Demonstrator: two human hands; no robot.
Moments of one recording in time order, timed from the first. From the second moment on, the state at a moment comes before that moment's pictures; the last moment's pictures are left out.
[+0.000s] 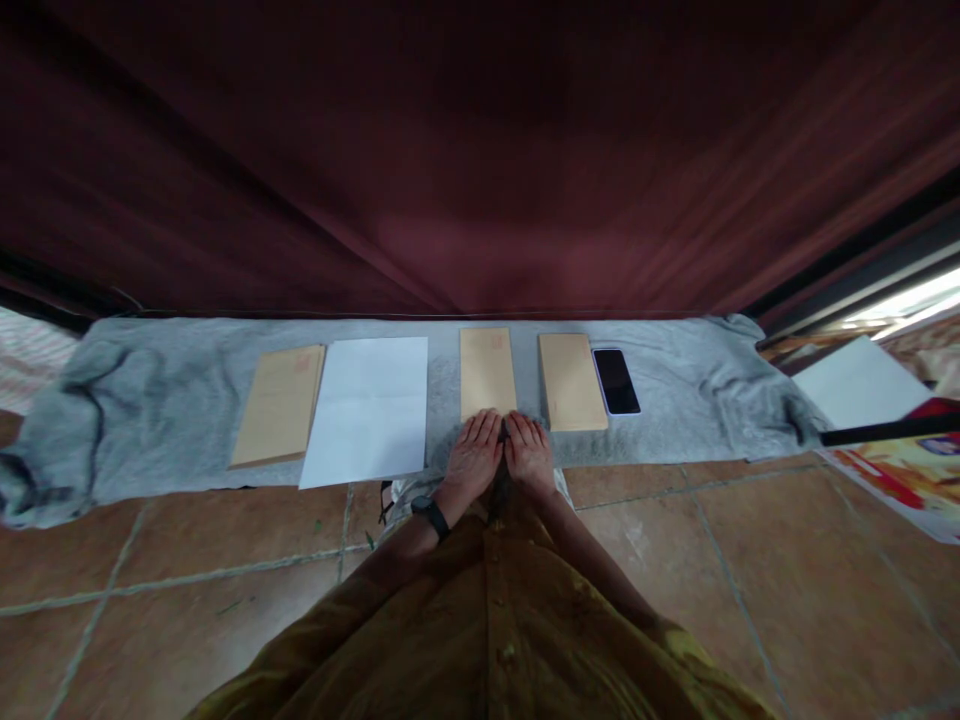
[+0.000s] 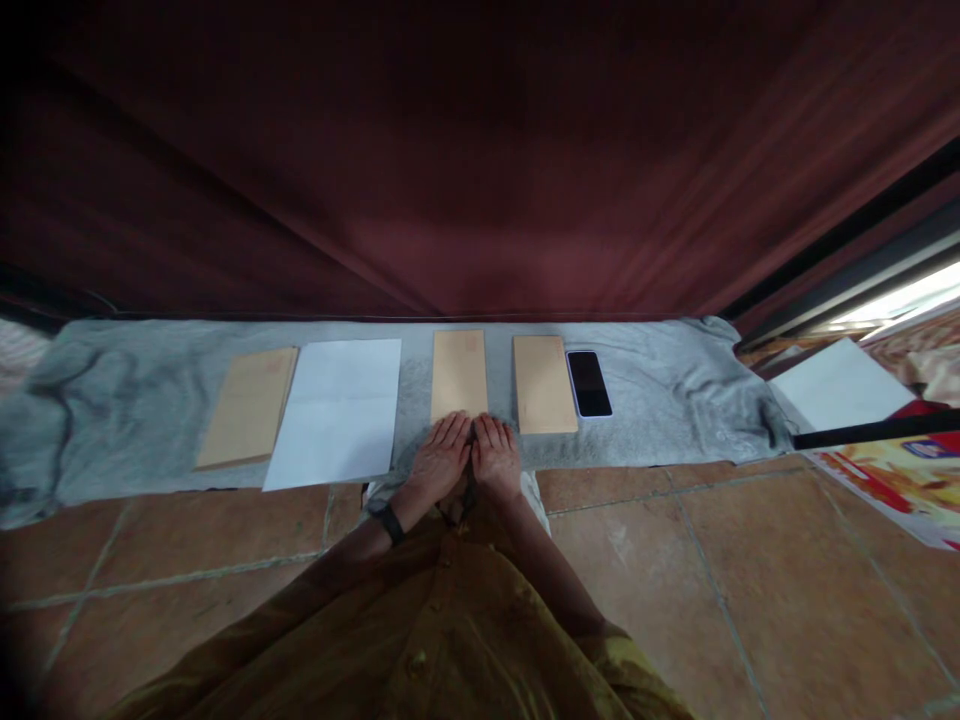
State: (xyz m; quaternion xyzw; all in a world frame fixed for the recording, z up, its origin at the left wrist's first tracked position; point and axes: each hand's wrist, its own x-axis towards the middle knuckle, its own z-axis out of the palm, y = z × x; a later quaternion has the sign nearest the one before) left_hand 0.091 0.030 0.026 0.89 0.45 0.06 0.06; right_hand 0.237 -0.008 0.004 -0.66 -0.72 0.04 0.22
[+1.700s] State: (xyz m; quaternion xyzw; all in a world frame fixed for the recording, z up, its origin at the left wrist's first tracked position) left_hand 0.077 0.038 0.033 0.89 0.46 0.06 0.07; right_hand 0.236 -0.006 0.009 -0.68 -0.70 0.02 0.20
